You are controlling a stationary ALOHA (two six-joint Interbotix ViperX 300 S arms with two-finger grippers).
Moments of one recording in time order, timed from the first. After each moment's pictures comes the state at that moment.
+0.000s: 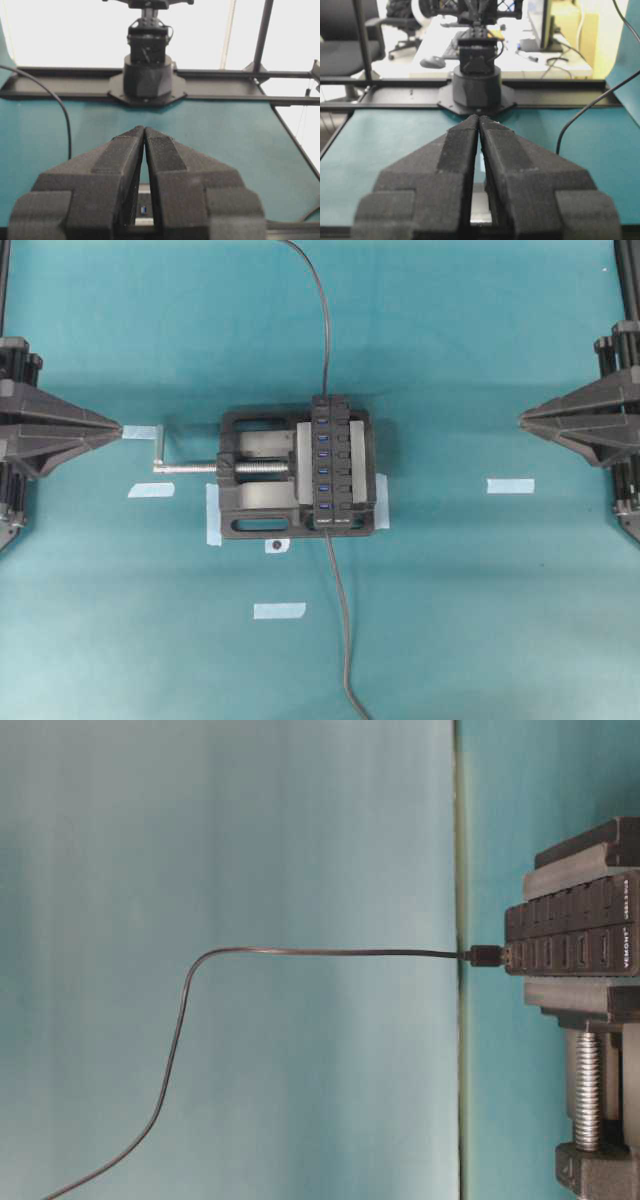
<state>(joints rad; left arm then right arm) 0.00 -0.96 1.17 0.00 -0.29 0.00 0.00 -0.96 1.17 0.00 -0.29 0.01</state>
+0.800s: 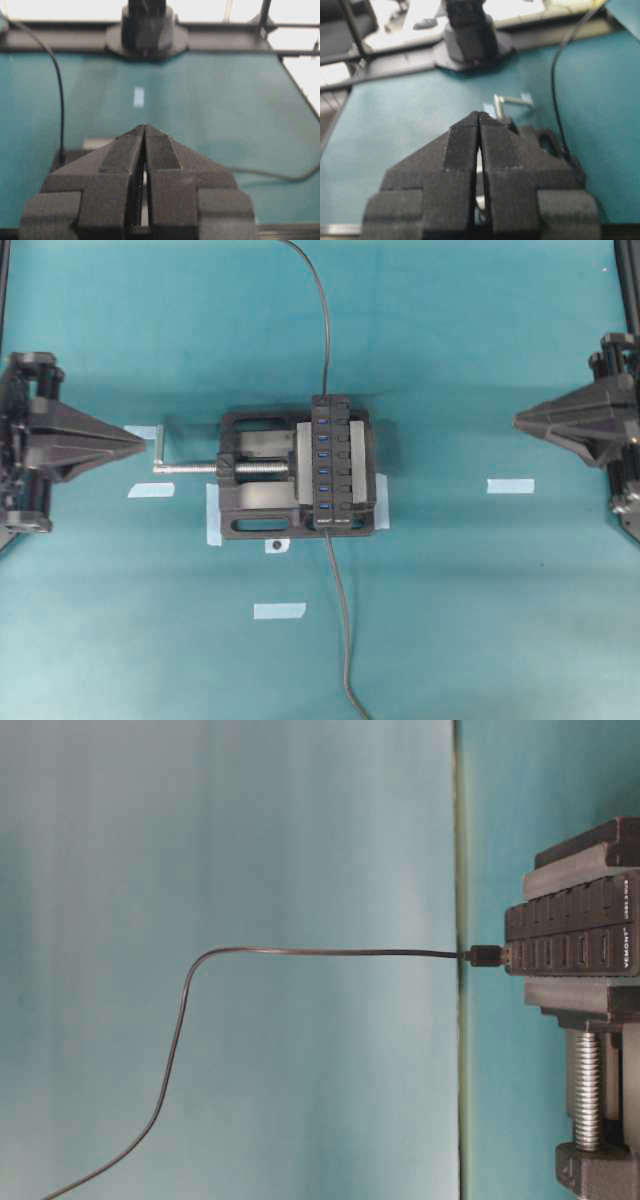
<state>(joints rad) 0.00 -0.85 1.18 0.01 -0.24 0.00 -0.05 -0.98 1.19 0.05 -0.13 0.14</state>
